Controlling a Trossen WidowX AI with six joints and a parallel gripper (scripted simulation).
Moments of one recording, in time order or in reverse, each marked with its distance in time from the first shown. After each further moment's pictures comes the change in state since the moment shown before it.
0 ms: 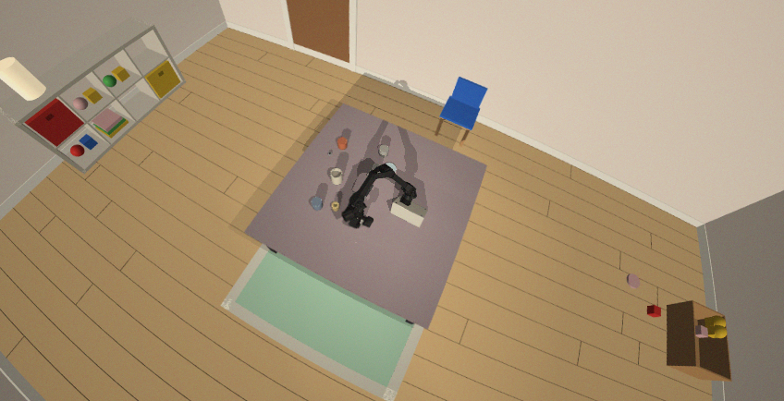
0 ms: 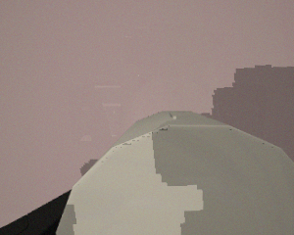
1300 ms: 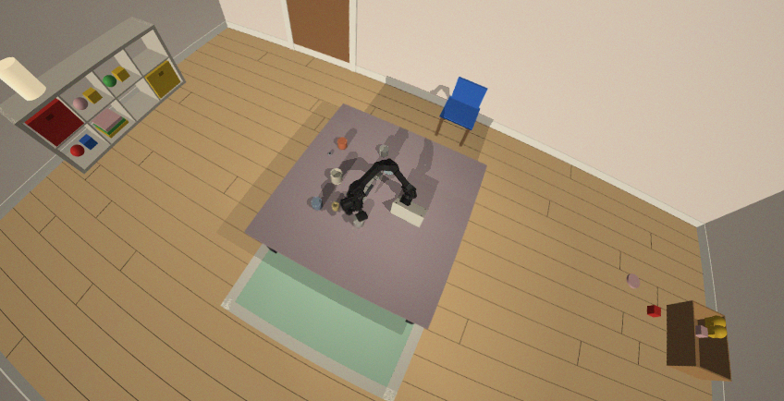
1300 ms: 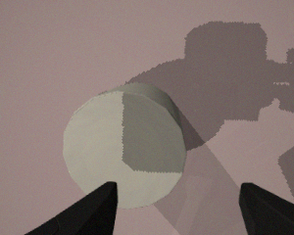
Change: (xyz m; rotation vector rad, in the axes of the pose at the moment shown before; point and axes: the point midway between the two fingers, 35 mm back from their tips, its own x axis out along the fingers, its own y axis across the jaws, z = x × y) arm -0.070 -0.023 -0.023 0.643 -0.051 0.032
